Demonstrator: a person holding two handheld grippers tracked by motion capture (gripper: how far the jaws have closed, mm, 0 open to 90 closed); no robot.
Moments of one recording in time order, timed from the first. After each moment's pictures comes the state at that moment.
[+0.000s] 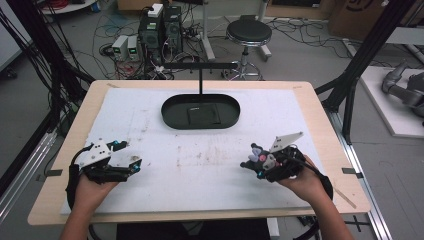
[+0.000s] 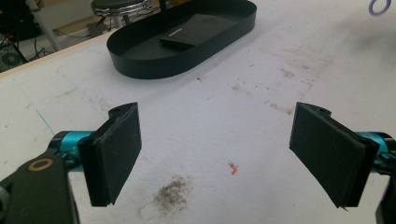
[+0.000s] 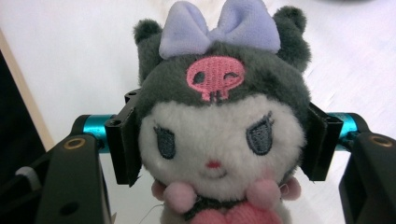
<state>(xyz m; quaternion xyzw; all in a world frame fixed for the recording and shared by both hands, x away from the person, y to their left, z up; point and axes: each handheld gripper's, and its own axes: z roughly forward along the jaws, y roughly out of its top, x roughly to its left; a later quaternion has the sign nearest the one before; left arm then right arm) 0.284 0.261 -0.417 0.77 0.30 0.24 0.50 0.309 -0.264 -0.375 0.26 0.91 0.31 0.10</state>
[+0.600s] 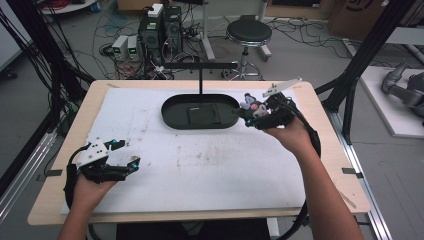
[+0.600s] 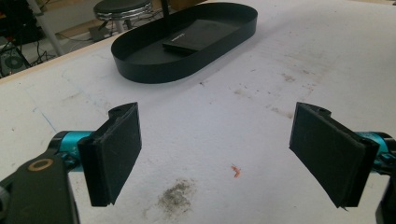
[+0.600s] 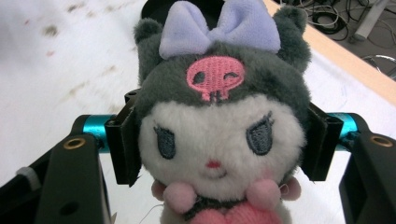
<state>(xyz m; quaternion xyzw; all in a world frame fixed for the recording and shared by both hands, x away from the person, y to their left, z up) 0.284 0.264 -0.413 0.77 0.30 0.24 0.51 0.391 -0.232 -0.288 0.30 0.87 0.36 0.15</state>
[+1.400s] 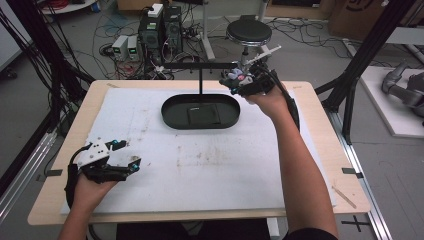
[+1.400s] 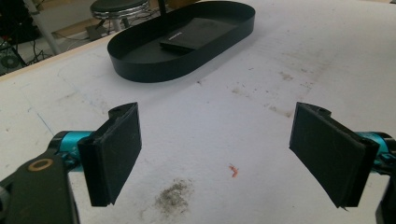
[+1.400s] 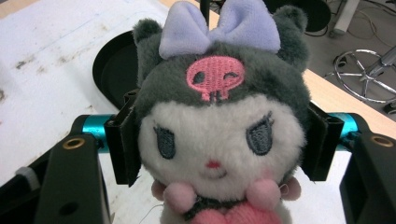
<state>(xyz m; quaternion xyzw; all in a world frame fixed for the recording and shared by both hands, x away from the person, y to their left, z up) 0.285 0.263 -0.414 0.77 0.30 0.24 0.51 0.478 -0.194 -0.267 0.36 0.85 0.36 0.15</state>
